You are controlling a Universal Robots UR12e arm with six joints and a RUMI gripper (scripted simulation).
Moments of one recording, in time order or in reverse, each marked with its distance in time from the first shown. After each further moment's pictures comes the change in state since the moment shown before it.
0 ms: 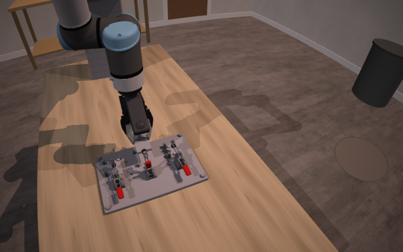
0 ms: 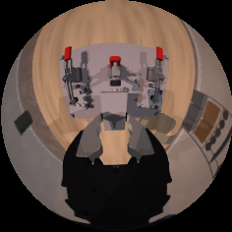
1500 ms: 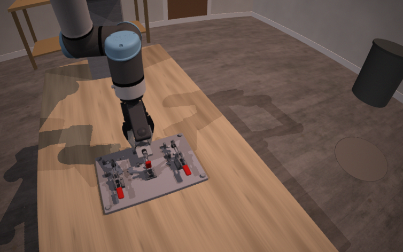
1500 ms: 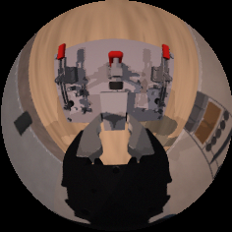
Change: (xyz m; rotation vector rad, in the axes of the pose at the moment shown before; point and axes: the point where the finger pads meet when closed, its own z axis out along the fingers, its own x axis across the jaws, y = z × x) arm 0.000 -0.001 0.025 -0.001 0.000 0.000
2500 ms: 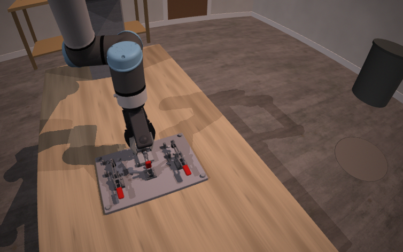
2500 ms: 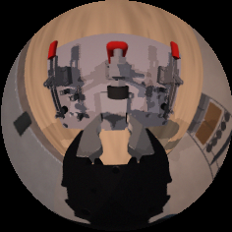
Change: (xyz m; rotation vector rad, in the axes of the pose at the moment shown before) arm 0.000 -0.002 0.029 0.000 0.000 0.000
